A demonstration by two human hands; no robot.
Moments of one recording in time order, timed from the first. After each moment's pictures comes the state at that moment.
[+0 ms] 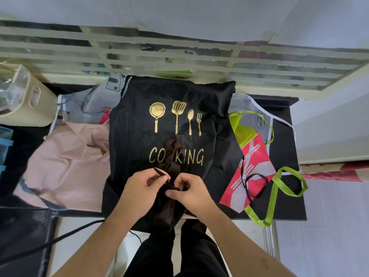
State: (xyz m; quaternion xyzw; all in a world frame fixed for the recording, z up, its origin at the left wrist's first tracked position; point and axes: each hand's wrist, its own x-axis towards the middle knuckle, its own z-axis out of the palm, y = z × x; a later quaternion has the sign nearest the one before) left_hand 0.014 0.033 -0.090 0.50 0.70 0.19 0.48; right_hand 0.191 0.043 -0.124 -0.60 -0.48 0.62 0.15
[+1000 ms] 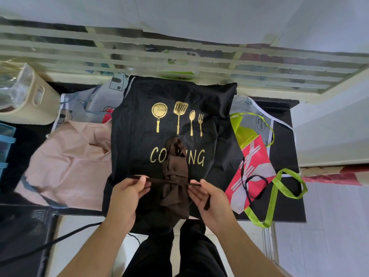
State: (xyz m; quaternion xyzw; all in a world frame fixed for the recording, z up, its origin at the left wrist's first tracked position) left_hand 0.001 0.011 -0.108 0.10 0.76 0.34 0.55; right_hand 0.223 0.022 -0.126 -0.54 0.03 0.74 0.41
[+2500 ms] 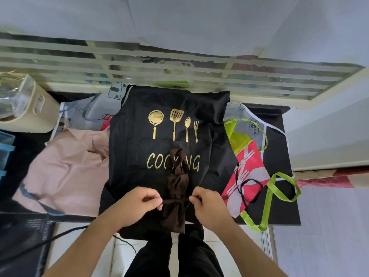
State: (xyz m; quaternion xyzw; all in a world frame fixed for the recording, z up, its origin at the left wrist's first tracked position) left_hand -0.008 0.027 -0.083 0.52 0.60 0.00 0.60; right_hand 0.240 0.026 -0.116 -0.64 -0.63 0.44 -0.02
